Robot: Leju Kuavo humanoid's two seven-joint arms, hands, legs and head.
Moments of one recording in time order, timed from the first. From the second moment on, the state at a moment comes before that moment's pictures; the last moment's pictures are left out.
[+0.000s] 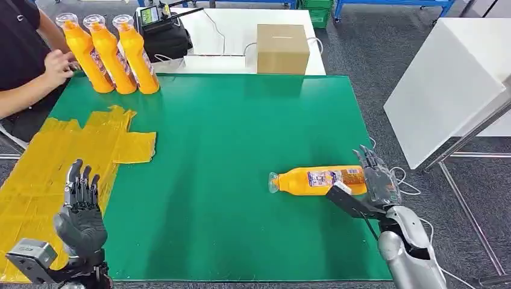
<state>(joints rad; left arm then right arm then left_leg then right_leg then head) 0.20 -0.23 0.14 -1.64 -0.18 -0.10 -0.55 -0.14 -0.21 0.18 -1.10 0.89 0.02 -0.18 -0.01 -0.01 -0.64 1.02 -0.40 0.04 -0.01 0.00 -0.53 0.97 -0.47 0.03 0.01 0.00</state>
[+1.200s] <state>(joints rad) 0.14 -0.19 0.10 -1.55 -0.06 -0.22 -0.52 -0.42 -0.11 0.34 -0.65 0.74 0.10 -0.23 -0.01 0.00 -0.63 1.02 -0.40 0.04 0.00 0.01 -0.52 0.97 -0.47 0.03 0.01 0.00</state>
